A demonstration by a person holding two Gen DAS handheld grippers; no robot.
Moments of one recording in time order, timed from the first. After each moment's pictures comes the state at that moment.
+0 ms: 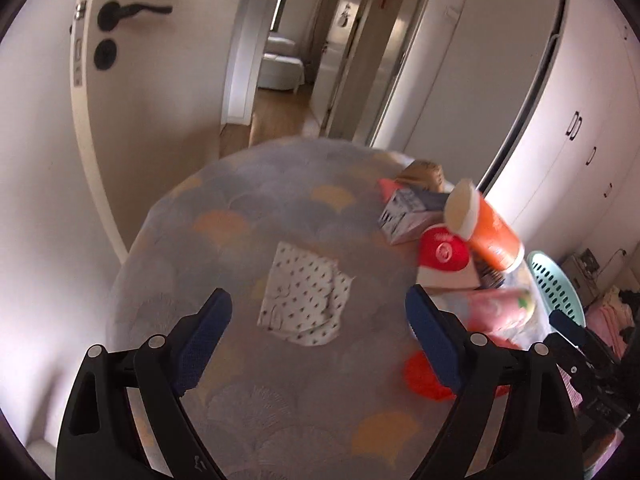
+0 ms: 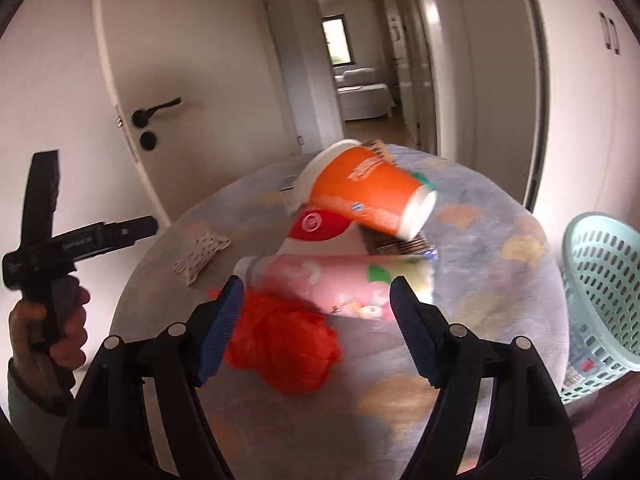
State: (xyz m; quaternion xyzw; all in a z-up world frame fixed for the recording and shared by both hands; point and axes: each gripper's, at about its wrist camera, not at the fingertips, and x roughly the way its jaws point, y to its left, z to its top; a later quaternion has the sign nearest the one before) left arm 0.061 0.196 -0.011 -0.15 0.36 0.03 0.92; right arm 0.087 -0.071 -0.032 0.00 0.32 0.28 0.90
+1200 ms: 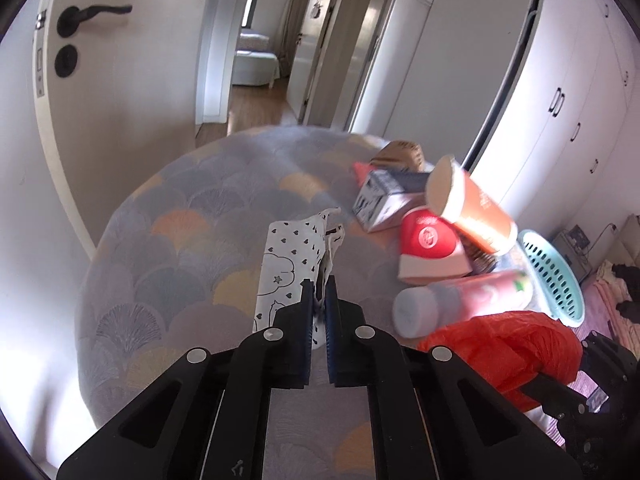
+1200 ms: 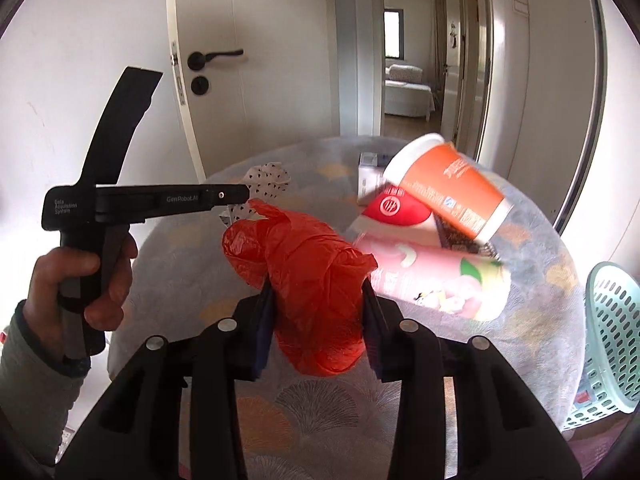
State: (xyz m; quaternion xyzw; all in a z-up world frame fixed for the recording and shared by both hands) left arm 0.063 0.178 -0.018 -0.12 0.35 -0.02 0.93; right arm 0.055 -0.036 -0.021 -0.06 0.31 0.32 0.89
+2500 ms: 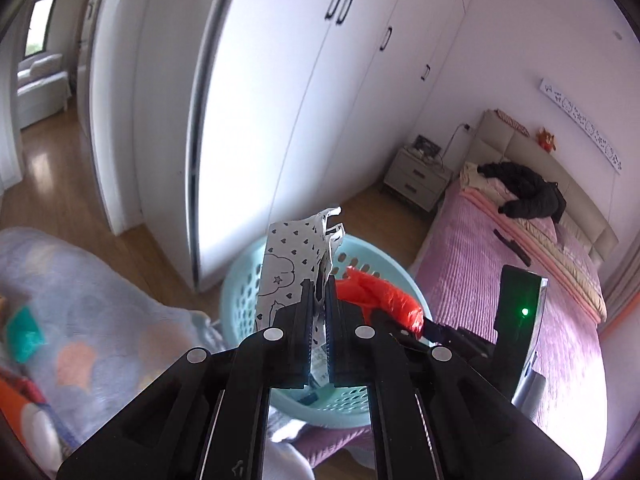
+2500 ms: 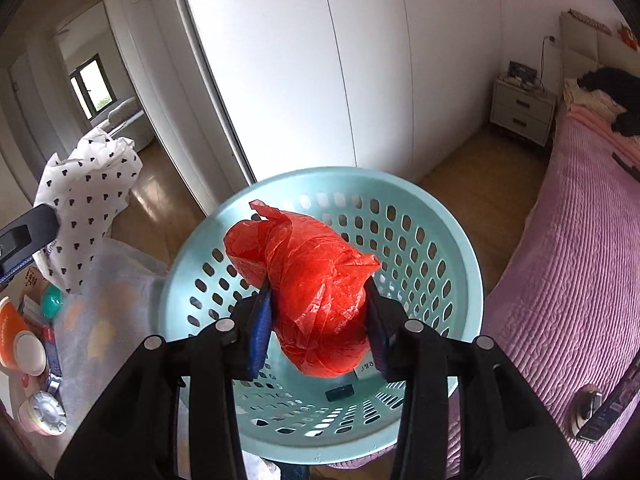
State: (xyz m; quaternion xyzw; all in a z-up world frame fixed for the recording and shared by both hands) left arm 0.238 -0.224 0.006 -0.03 0.37 -0.36 0.86; right arm 0.184 -0.379 -0.086 0.18 0.39 -0.14 0.89
